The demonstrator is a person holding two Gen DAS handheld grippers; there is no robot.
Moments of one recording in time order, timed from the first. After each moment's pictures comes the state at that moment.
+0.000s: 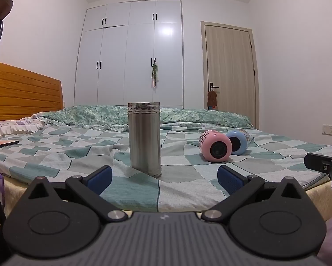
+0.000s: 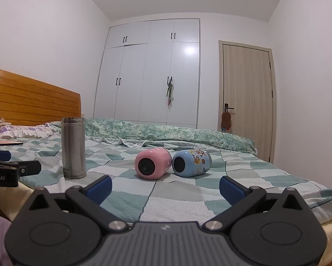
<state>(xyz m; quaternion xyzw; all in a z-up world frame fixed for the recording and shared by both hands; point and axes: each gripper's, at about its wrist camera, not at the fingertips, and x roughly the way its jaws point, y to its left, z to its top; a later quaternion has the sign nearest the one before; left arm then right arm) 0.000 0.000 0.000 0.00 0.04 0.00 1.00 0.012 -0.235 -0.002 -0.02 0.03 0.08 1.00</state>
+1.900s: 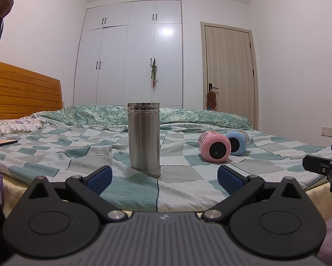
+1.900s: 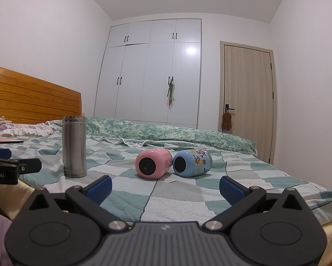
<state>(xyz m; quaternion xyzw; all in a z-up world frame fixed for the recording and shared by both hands) 0.000 0.000 0.000 0.00 0.04 0.00 1.00 0.012 -0.234 -0.001 -0.03 0.03 0.08 1.00</state>
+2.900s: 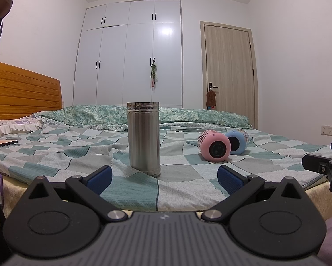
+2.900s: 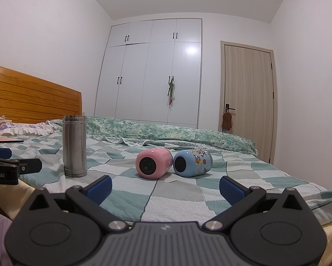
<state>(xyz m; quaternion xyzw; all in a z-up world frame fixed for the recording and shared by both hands) -0.001 -0.001 0.000 0.00 0.04 0.00 1.00 0.012 -0.231 -0.002 -0.03 0.03 0.08 1.00</state>
